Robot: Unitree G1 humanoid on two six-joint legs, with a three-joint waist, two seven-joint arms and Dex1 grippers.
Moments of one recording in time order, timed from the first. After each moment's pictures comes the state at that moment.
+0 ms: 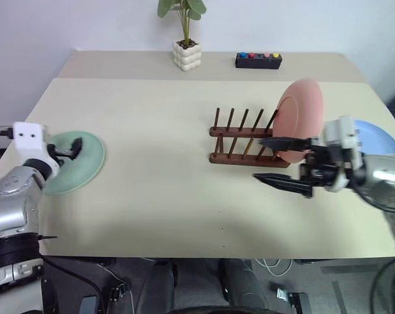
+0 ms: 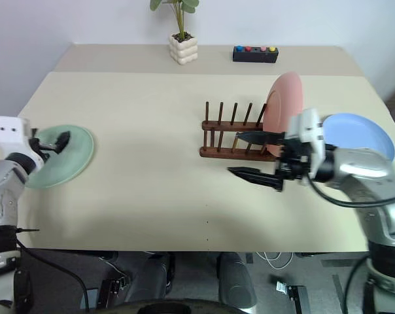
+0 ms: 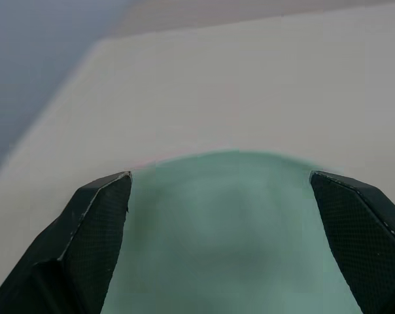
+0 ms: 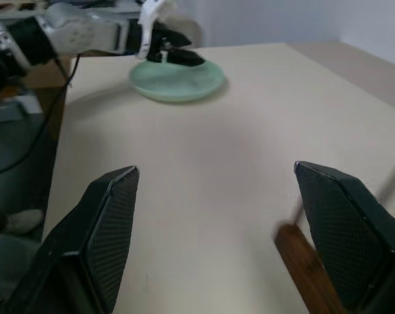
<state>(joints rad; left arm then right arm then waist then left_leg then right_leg) -0.34 0.67 0.47 0.21 -0.28 0.45 -0.27 -0.31 -0.79 -0.13 -0.46 0.73 0.57 1.02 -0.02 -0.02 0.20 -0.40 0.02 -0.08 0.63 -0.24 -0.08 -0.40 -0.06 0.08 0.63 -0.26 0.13</state>
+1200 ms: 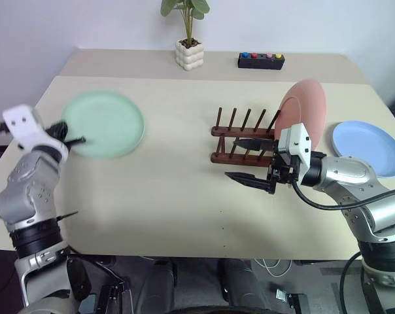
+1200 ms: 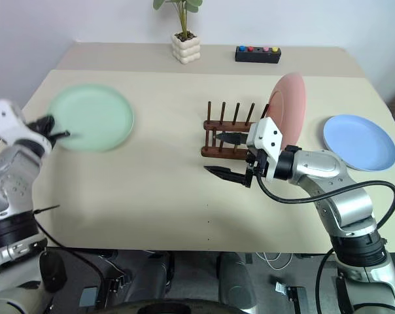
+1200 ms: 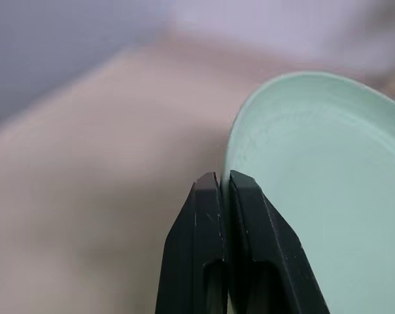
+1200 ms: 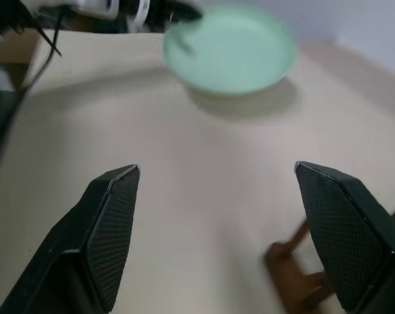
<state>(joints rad) -0.53 0.47 0.47 -0.07 -0.39 0.63 -0.08 -0.38 -0.70 0.01 -0.38 0.47 0.39 0.92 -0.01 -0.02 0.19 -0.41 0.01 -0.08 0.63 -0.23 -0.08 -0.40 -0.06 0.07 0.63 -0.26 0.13</state>
